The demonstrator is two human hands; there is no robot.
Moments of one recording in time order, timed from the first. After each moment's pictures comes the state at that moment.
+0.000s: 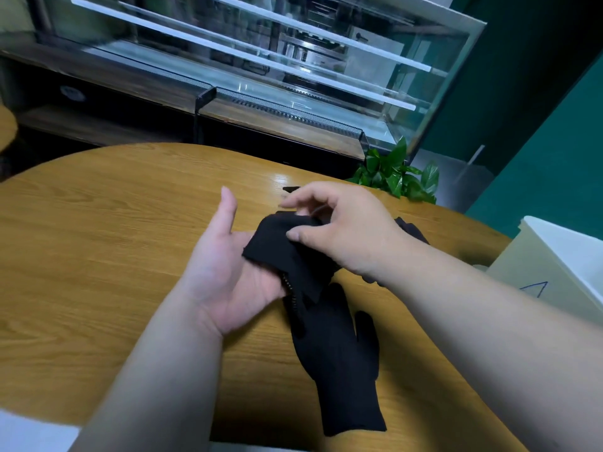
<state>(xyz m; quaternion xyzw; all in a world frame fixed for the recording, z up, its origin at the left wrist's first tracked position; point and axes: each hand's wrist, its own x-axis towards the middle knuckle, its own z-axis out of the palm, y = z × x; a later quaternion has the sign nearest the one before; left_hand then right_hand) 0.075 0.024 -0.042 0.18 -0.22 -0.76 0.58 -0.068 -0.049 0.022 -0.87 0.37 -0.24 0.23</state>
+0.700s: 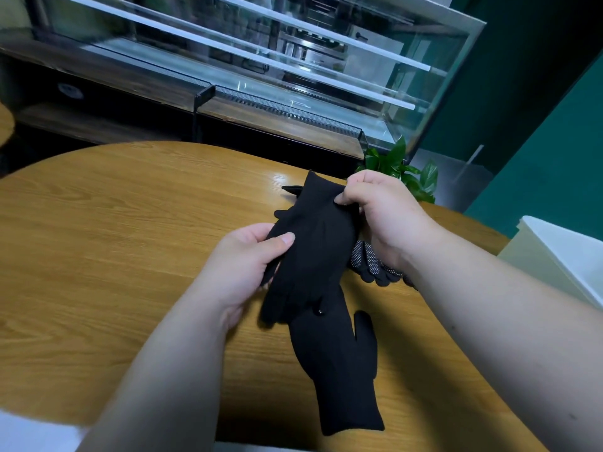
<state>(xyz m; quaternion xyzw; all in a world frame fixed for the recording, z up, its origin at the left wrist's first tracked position) 0.065 0.018 -0.052 0.48 -0.36 -0.54 0.59 -0.082 -0.076 0.022 -0.63 0.49 -0.38 0.47</state>
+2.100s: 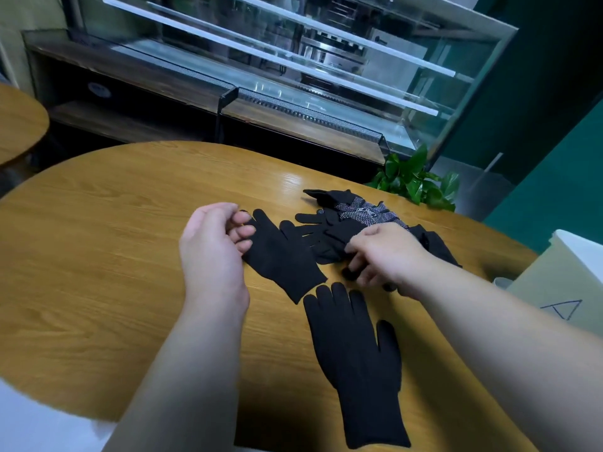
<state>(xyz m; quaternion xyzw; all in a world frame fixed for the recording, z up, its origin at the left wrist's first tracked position) 0.092 0.012 -0.050 0.47 -0.07 -0.34 0.81 -0.085 -0.085 -0.016 -0.67 0.63 -0.14 0.36</state>
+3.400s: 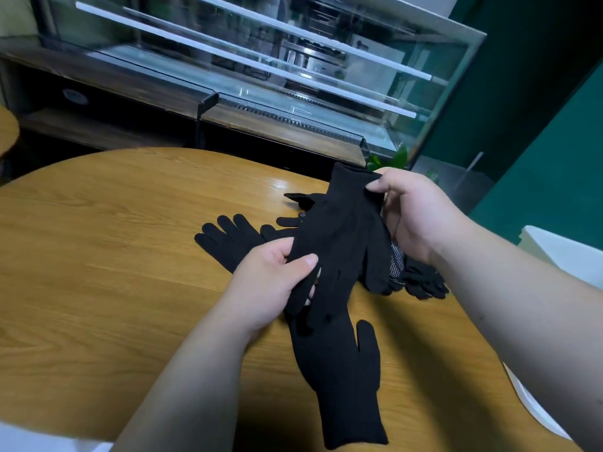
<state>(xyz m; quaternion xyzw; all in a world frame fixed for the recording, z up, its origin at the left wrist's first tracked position) 0.049 0.011 -0.061 0.48 -0.44 -0.49 0.58 -0.106 -0.100 0.039 -0.59 0.41 -0.38 0.59</state>
